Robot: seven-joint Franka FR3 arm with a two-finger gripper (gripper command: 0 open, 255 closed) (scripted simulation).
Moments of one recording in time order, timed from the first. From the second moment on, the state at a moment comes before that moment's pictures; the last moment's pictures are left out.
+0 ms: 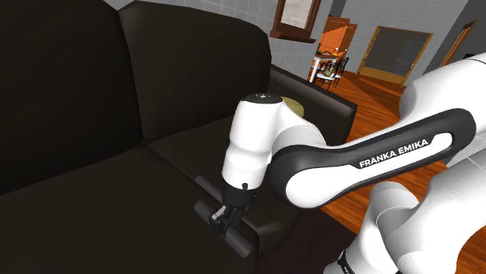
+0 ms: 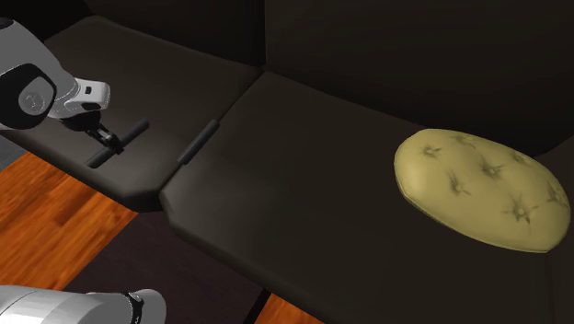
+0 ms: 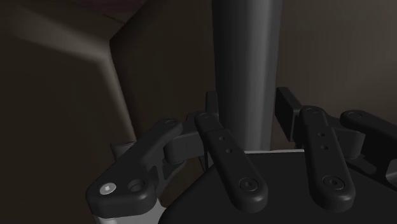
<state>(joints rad) 0.45 -0.38 0.28 -2.55 0.20 2.20 0.56</state>
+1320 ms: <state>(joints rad) 0.45 -0.25 0.30 -2.63 0.21 2.42 0.57</state>
